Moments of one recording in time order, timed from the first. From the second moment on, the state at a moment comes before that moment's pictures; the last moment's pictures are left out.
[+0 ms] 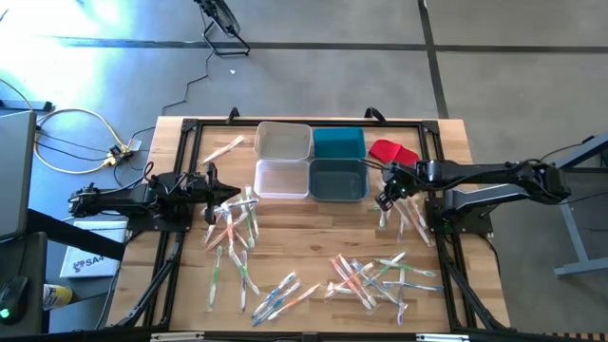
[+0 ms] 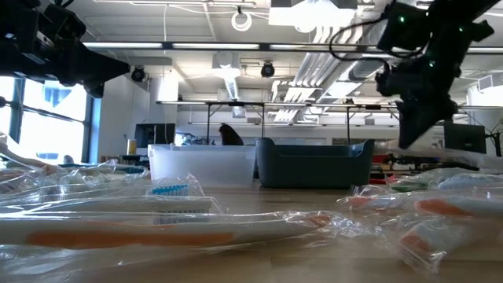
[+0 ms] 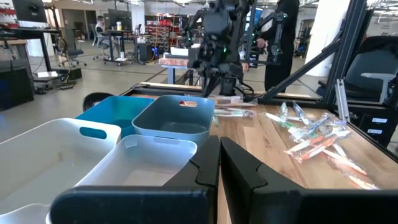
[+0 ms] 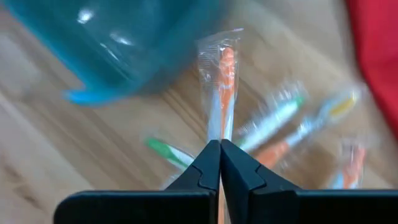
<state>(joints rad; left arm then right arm) 0.02 0.01 0.02 0.01 -0.10 -0.05 -0.21 1.03 0.60 -0.71 0.12 0.63</state>
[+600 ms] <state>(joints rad) 0.02 0.01 0.02 0.01 -0.10 -0.05 -0.21 1.03 0.92 -0.74 0.27 0.38</state>
